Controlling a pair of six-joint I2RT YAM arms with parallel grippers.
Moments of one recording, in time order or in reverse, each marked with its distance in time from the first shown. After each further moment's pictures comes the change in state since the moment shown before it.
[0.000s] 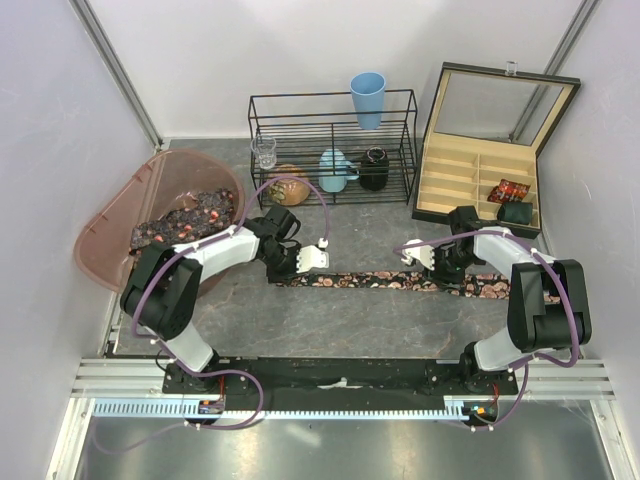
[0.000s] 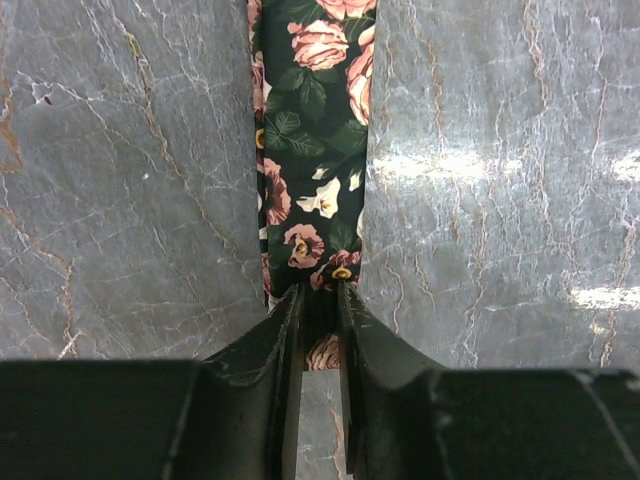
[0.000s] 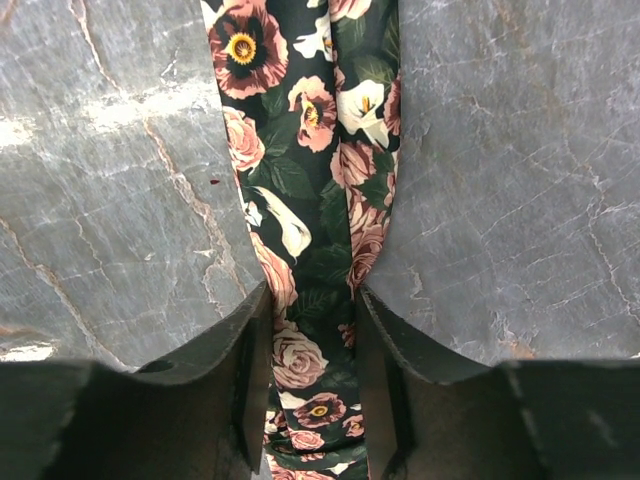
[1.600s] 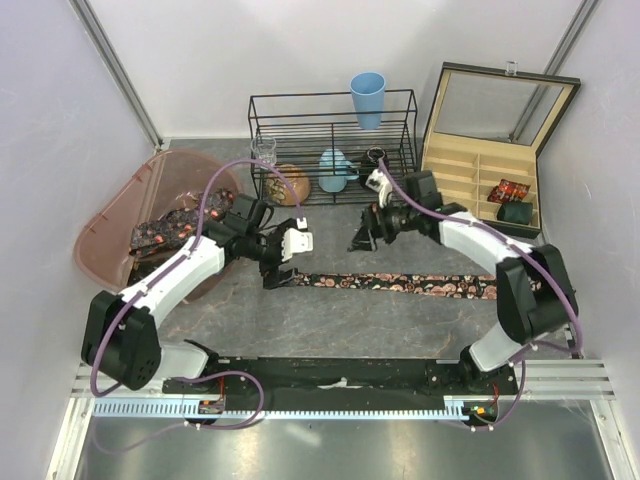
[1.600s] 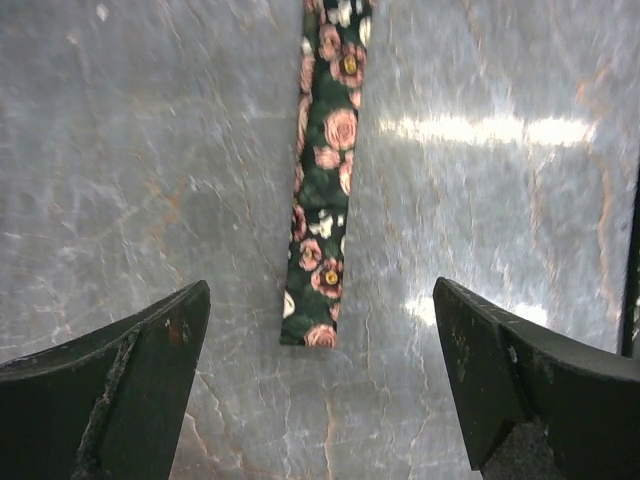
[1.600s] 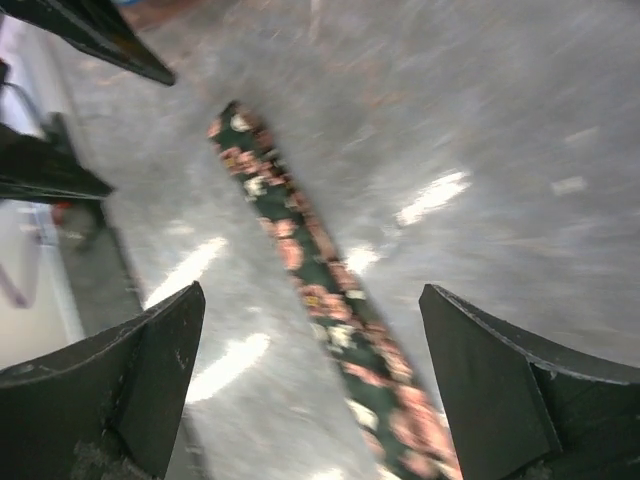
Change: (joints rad) left arm 0.088 -0.330 -0.015 -0.019 0.286 -0.060; right arm 0.281 0.061 0.230 0.532 -0.460 1.331
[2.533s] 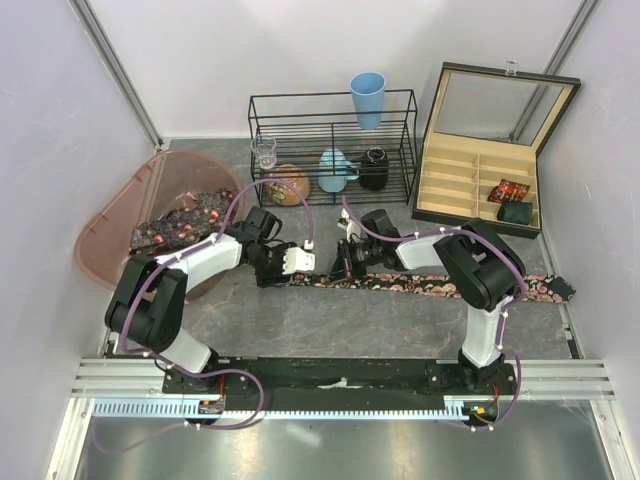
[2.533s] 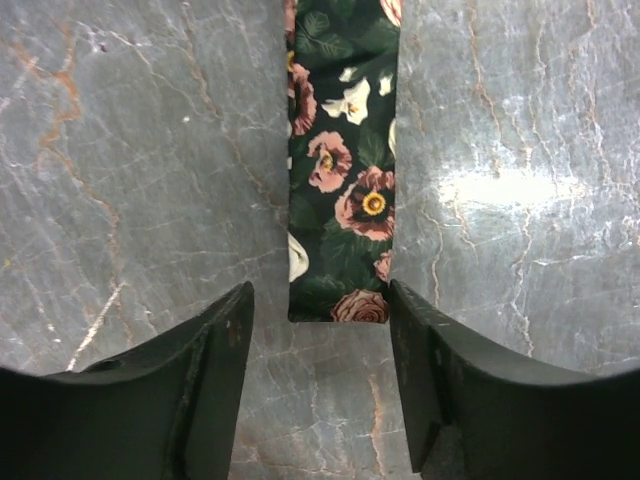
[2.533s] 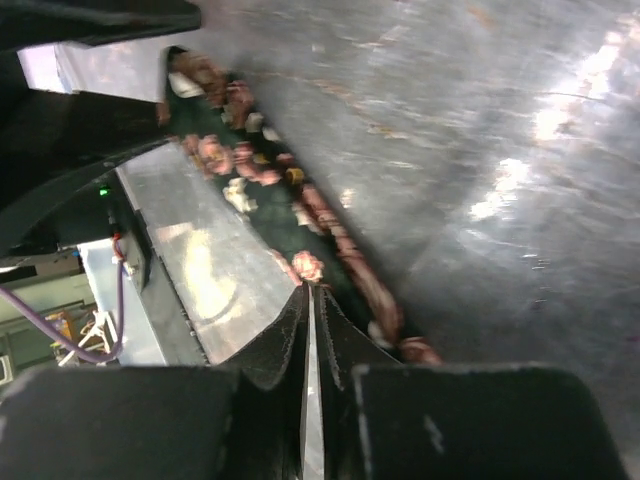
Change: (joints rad) left arm 0.013 0.222 -0.098 0.114 -0.234 0.212; right arm 0.246 0.327 -0.172 0.473 0.041 0.557
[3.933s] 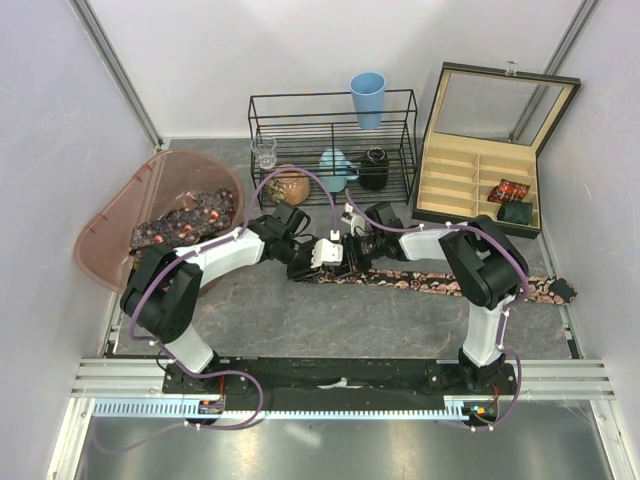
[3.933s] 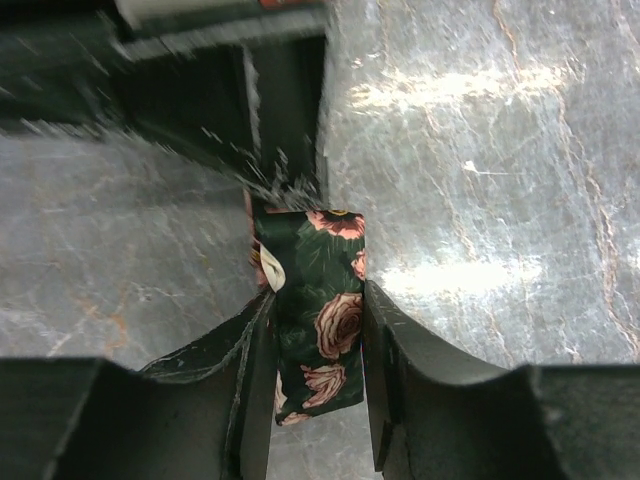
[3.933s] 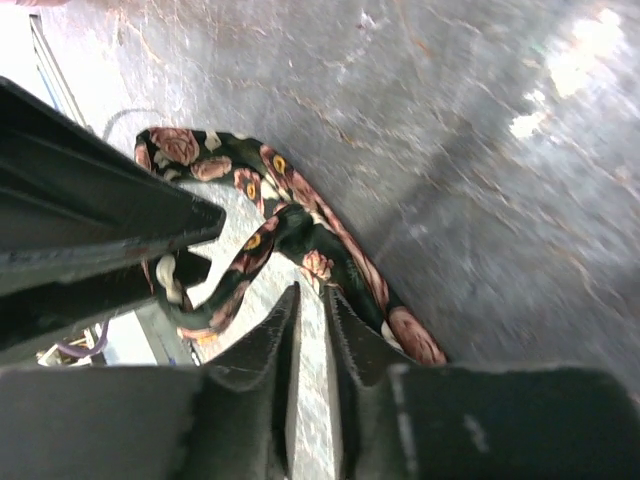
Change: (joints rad) left arm -0.163 0.089 0.130 0.084 0.190 -0.203; right arm -0.043 0.014 0.072 -0.141 0.002 -0.103
